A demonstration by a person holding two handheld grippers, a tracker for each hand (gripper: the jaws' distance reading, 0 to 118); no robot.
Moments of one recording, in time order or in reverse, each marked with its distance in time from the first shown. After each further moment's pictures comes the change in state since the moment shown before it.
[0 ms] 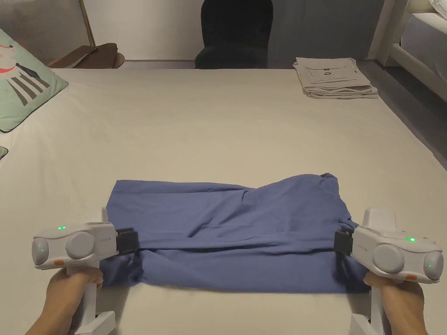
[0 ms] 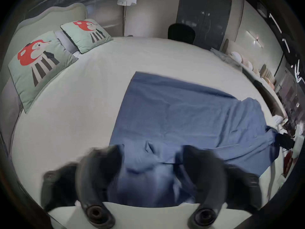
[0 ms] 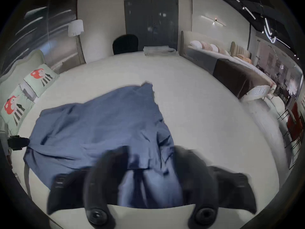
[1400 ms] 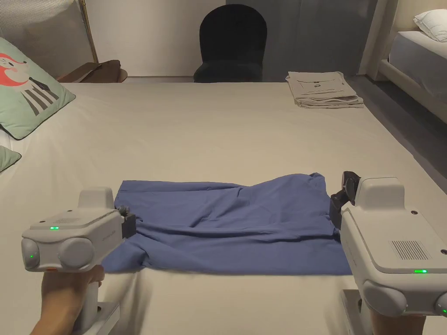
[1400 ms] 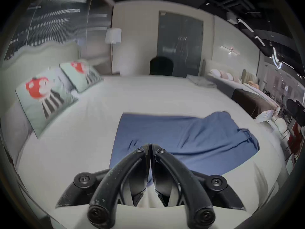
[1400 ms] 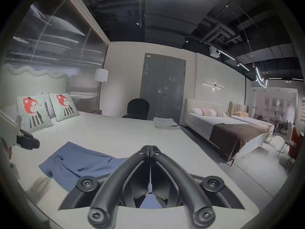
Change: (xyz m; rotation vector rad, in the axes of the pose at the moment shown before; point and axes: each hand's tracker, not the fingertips) left arm 0.018 -0.026 0.106 0.229 -0.075 -0.129; right arm -0.053 -0.012 0.186 0.603 0.024 0.157
